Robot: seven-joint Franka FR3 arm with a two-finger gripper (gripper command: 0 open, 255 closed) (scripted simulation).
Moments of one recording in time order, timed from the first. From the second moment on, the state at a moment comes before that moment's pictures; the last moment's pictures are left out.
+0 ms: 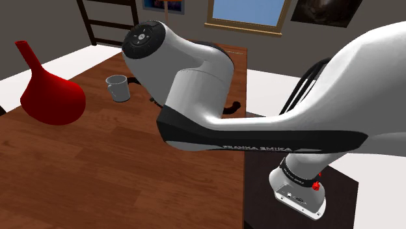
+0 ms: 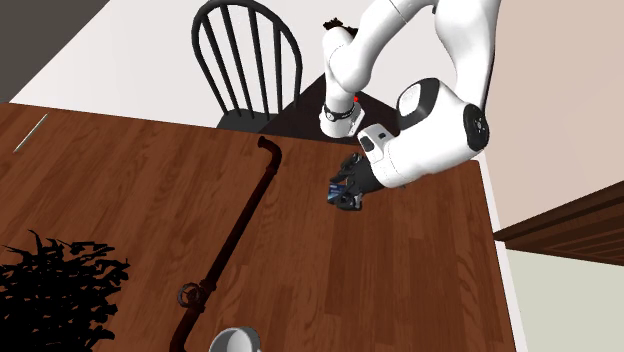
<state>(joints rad) -0.63 -0.76 1.26 -2.27 0.15 1.98 1.50</state>
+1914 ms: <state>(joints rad) -0.68 -0.70 1.04 -2.12 0.03 1.88 1.32</state>
